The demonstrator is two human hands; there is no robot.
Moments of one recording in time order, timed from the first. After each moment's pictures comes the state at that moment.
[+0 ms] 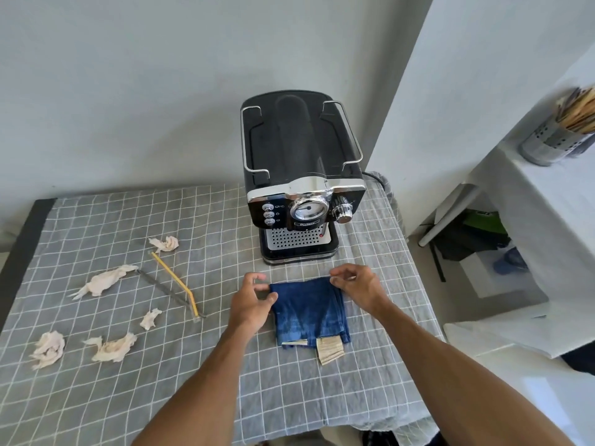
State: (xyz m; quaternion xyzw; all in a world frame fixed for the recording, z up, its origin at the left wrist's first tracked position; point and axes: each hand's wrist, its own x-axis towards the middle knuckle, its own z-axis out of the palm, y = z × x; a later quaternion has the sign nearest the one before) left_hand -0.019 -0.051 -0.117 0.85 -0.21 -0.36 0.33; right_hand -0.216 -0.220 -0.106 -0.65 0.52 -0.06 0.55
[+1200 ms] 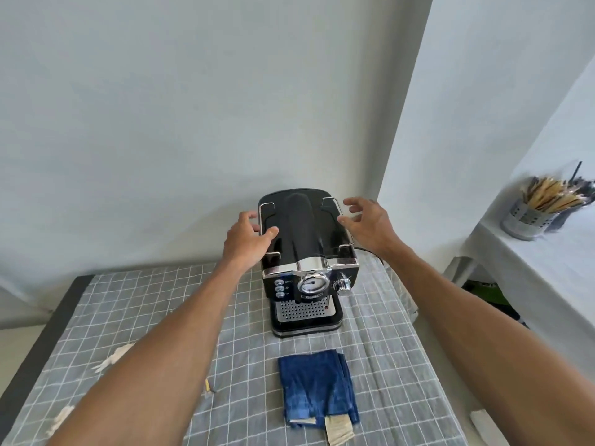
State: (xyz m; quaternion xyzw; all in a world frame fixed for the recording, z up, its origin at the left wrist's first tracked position) left_hand 0.083 -0.176 0.107 0.84 -0.32 -0.17 0.39; right_hand -0.128 -0.344 0.116 -0.81 0.41 -0.27 0.33
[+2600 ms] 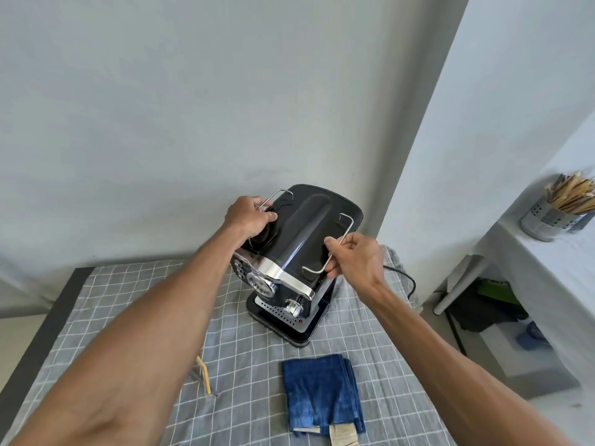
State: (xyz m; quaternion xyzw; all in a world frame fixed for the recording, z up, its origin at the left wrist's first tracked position) left_hand 0.141 -0.219 0.115 0.84 -0.32 -0.23 0.37; right_hand -0.099 -0.262 0.103 -0.61 0.47 -0.30 0.56
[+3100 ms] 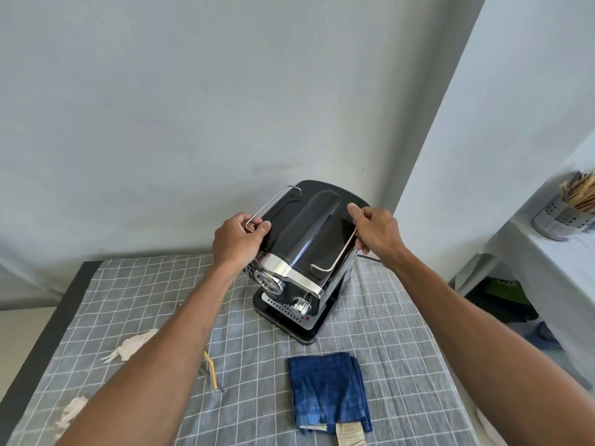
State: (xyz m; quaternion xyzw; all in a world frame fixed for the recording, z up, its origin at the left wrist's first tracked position) left_hand 0.125 -0.164 0.089 0.86 -0.26 -0.14 0.42; right_hand -0.089 -0.325 0.112 -0.71 0.49 -0.25 0.44
